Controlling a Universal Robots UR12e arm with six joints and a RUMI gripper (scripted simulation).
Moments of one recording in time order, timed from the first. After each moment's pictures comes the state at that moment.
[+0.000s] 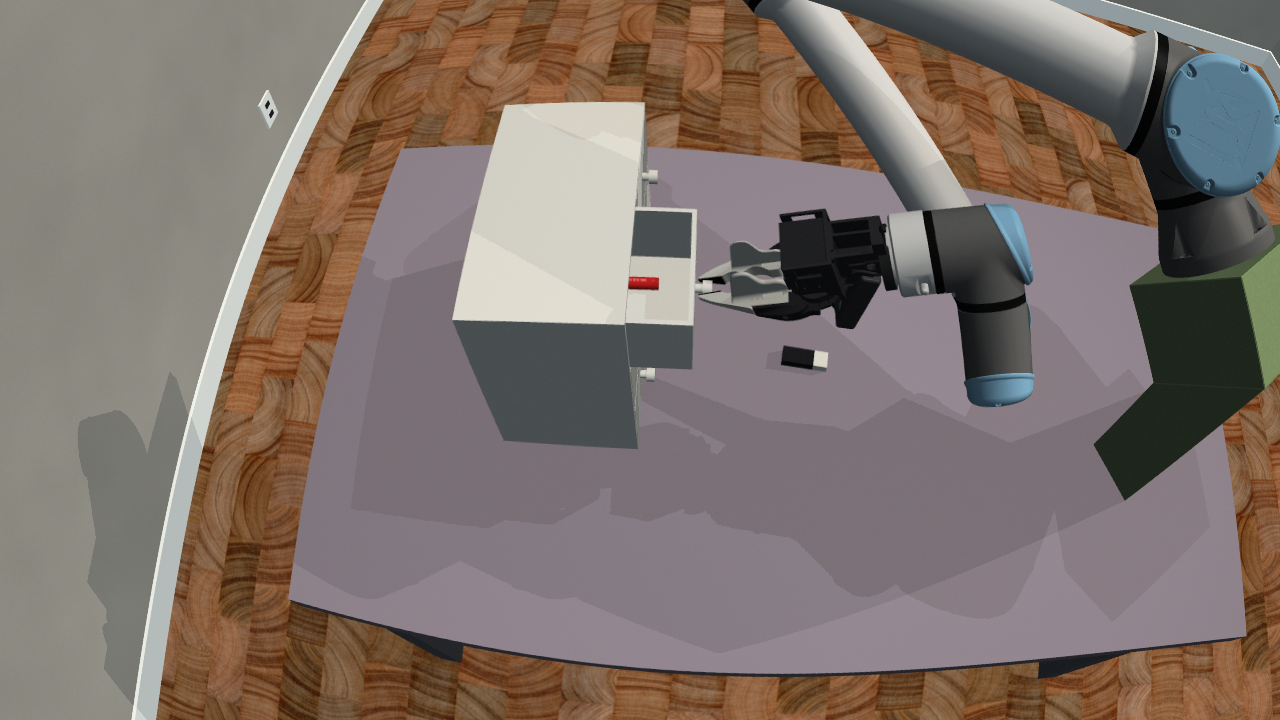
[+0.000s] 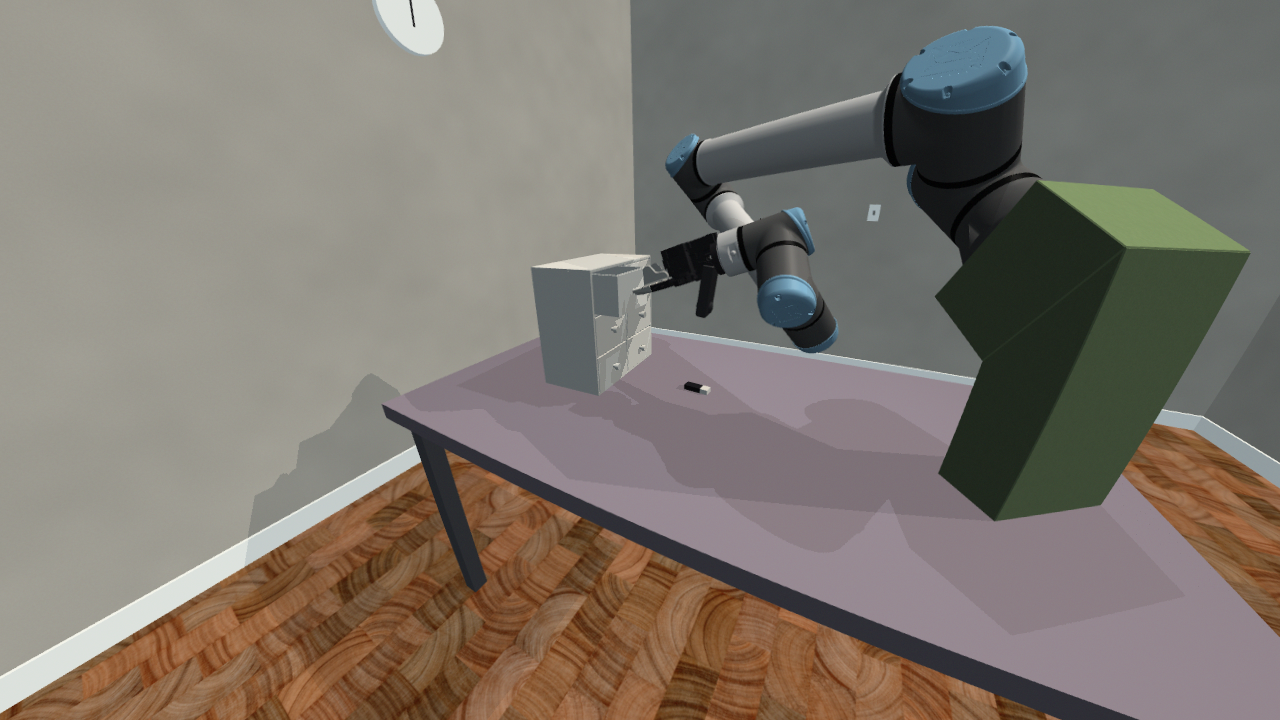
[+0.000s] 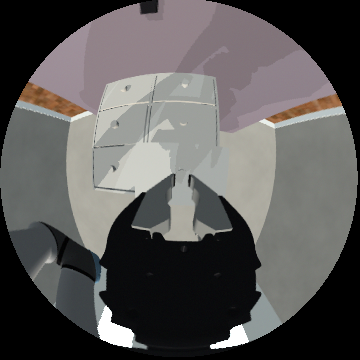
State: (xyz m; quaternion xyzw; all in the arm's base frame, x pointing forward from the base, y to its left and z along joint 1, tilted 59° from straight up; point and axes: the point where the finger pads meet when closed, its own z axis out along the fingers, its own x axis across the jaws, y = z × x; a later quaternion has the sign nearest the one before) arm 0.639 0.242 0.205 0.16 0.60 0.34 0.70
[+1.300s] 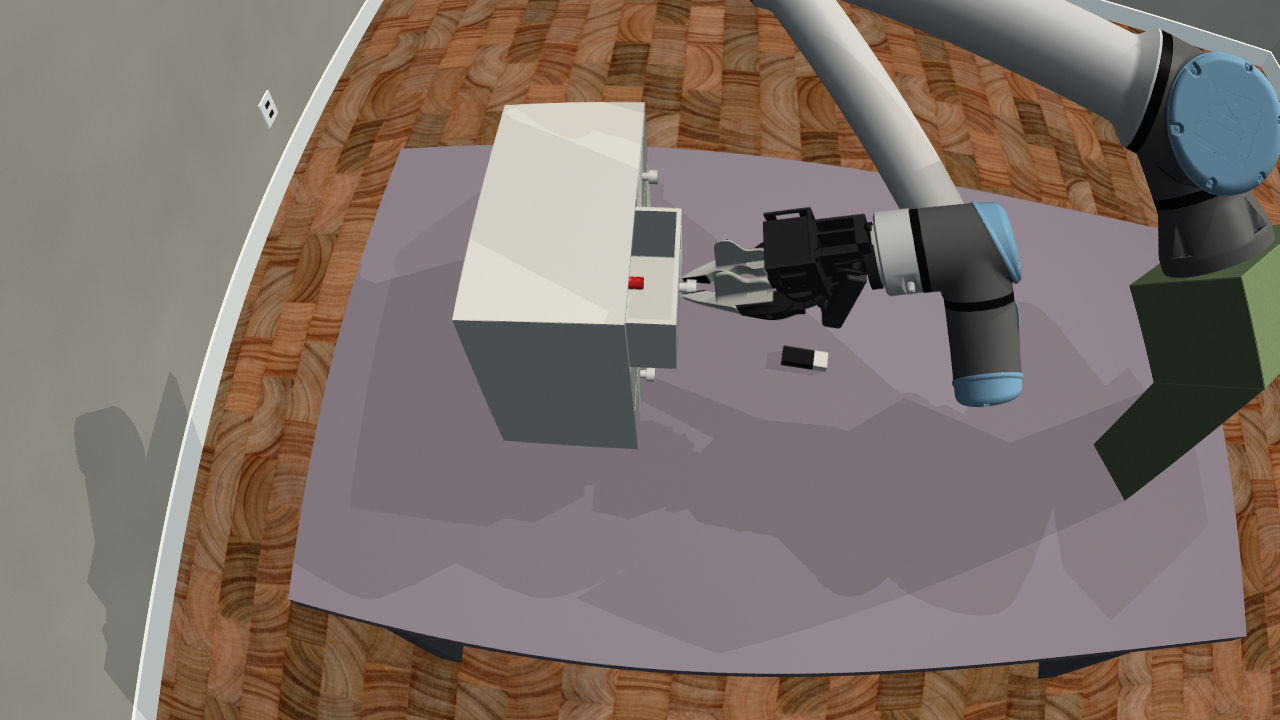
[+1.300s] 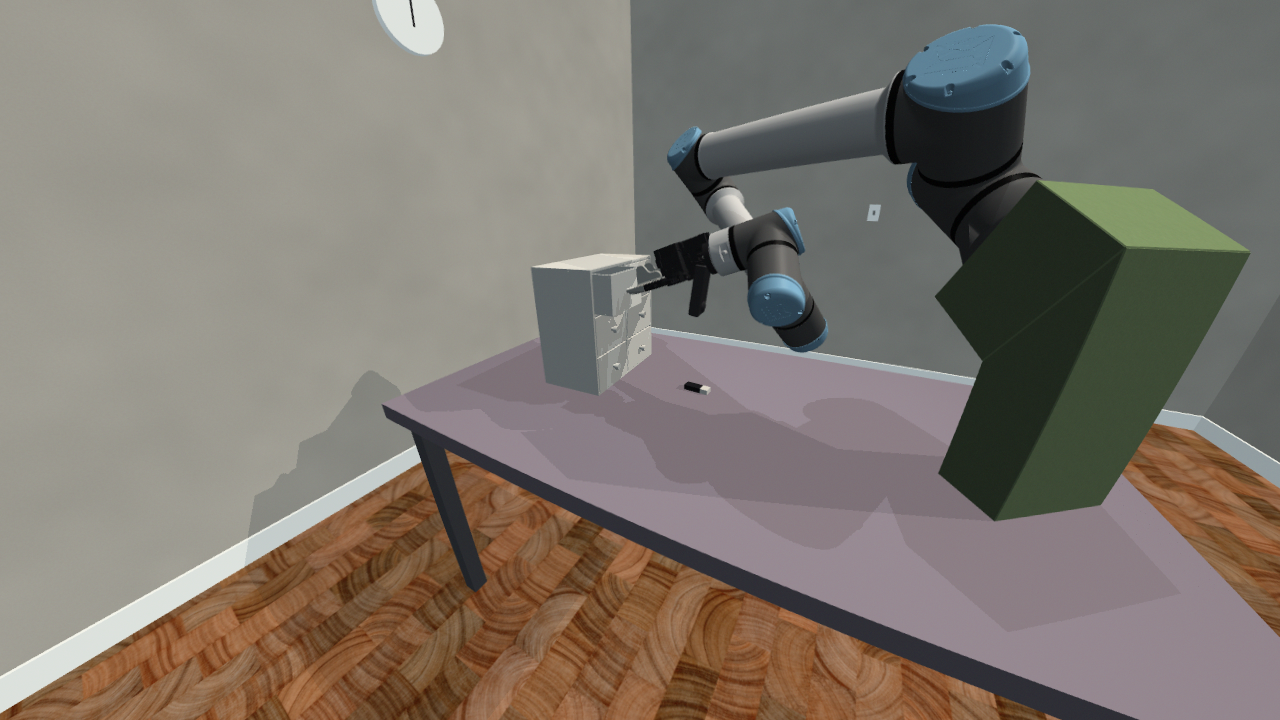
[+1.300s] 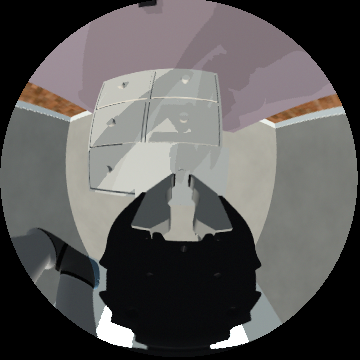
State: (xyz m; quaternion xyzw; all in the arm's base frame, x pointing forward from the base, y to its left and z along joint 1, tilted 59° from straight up) arm 0.652 0.249 0.212 0.16 0.60 0.34 0.70
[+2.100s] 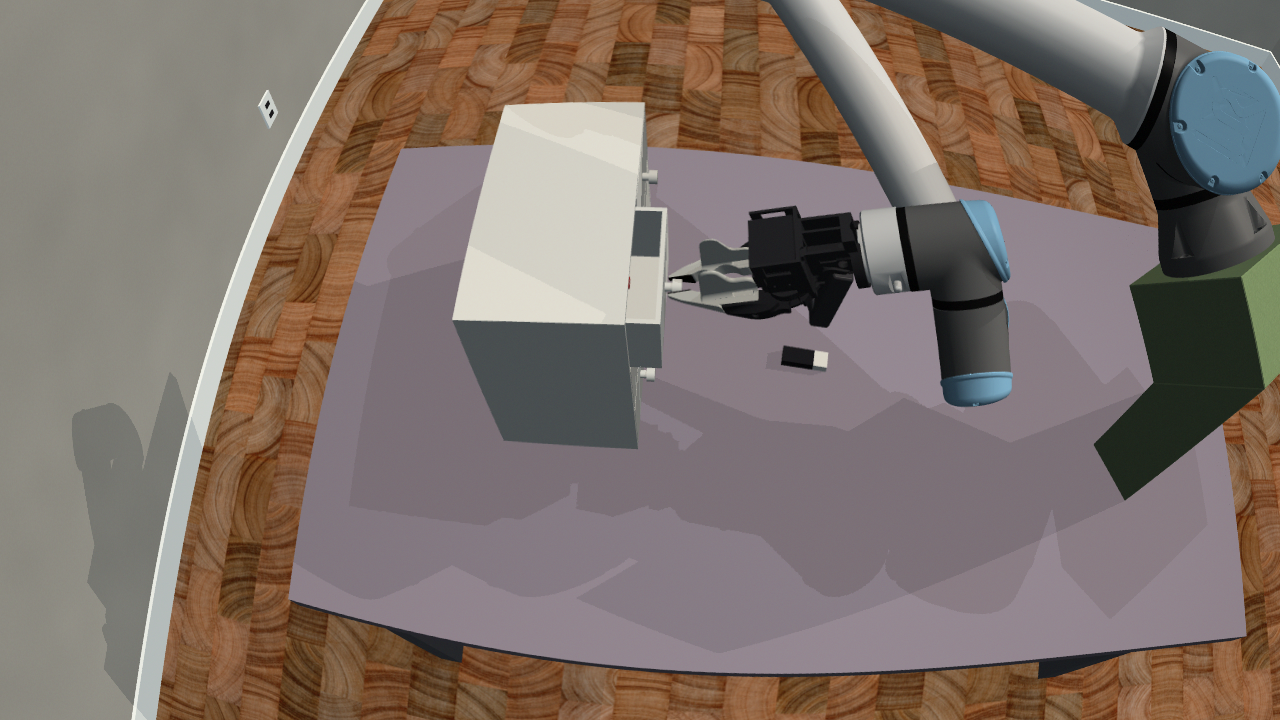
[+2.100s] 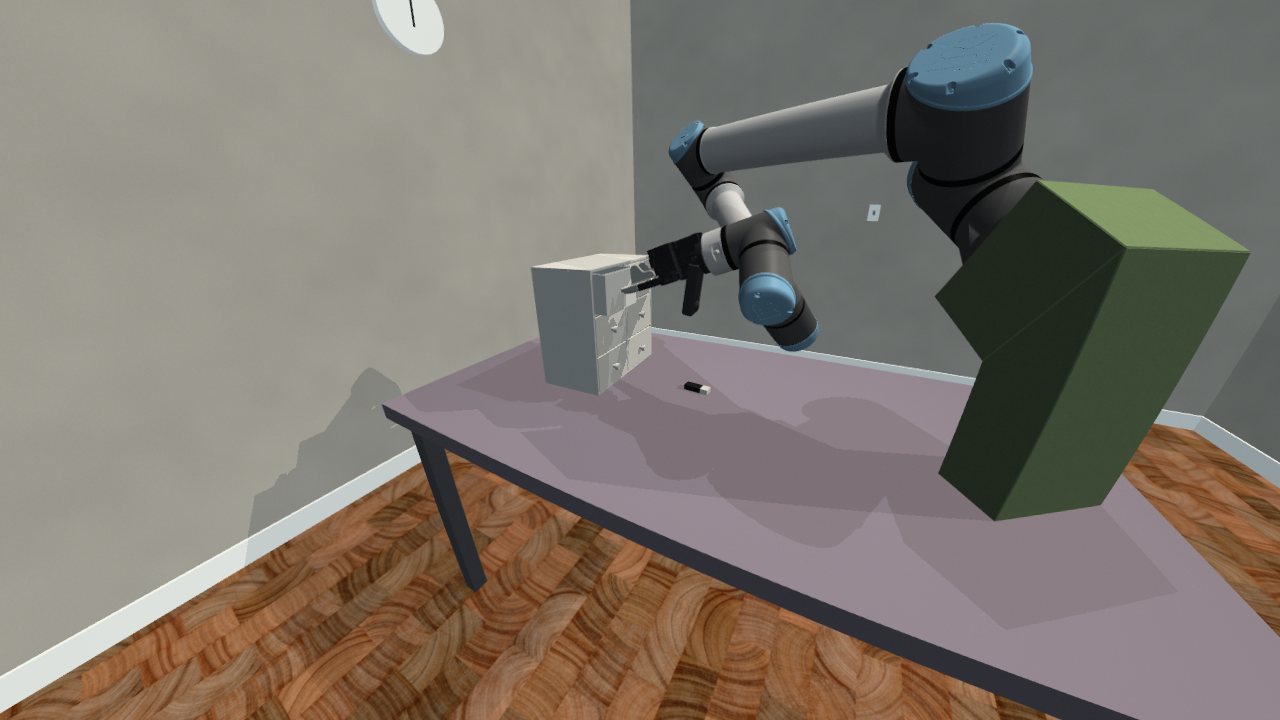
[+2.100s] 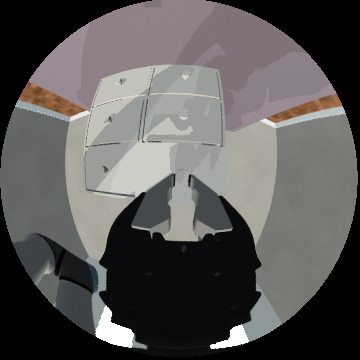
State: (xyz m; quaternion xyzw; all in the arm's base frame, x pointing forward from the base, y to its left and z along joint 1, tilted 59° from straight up) arm 0.664 0.256 0.219 0.16 0.60 0.34 0.70
